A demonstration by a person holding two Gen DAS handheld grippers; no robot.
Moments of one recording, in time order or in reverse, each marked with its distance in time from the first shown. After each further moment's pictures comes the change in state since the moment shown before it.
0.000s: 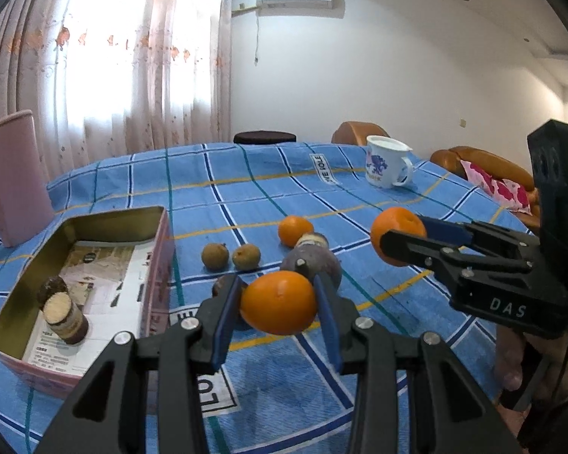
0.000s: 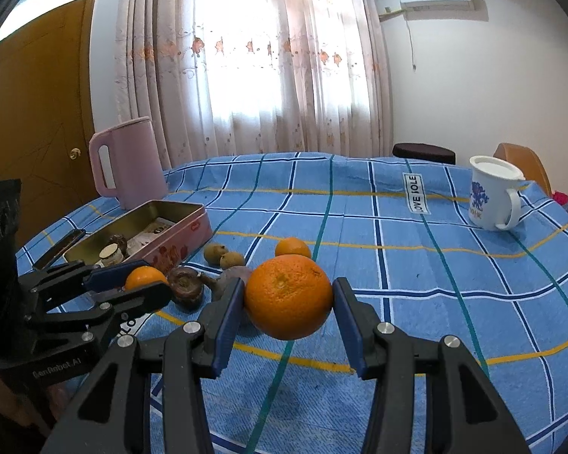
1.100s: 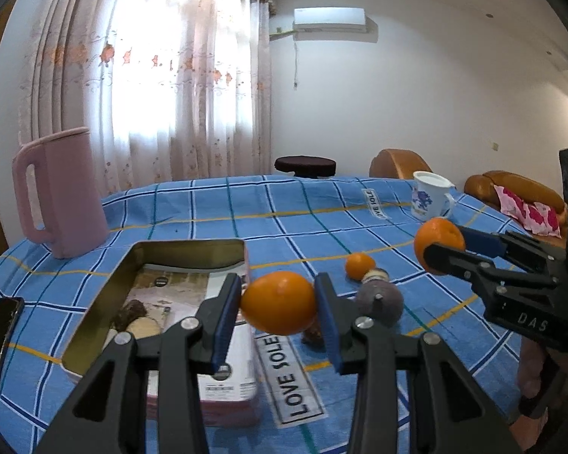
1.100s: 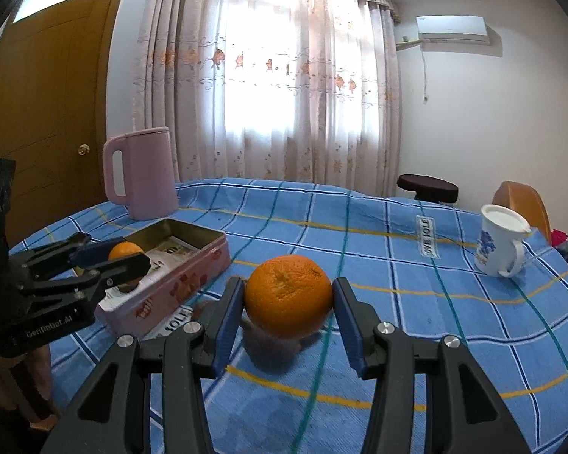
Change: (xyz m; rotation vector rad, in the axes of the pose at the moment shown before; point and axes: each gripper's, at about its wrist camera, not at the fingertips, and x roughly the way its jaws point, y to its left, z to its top) left arm -0.032 0.050 0.014 -0.050 -0.094 0.146; right arm -0.002 0.037 0.026 -0.098 -0.073 -0.005
